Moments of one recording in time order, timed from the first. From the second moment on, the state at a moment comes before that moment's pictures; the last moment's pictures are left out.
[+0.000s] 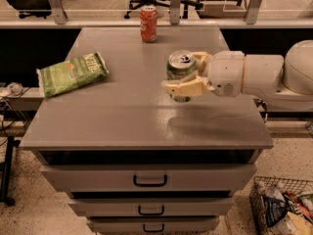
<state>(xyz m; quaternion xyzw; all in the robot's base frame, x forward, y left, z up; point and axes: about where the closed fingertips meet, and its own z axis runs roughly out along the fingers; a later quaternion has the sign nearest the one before) 0.546 -0.050 0.937 -0.51 0.58 0.30 0.57</state>
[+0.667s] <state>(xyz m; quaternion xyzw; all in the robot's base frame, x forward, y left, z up) 0.655 -0.103 0.938 -0.50 0.57 0.25 0.61</state>
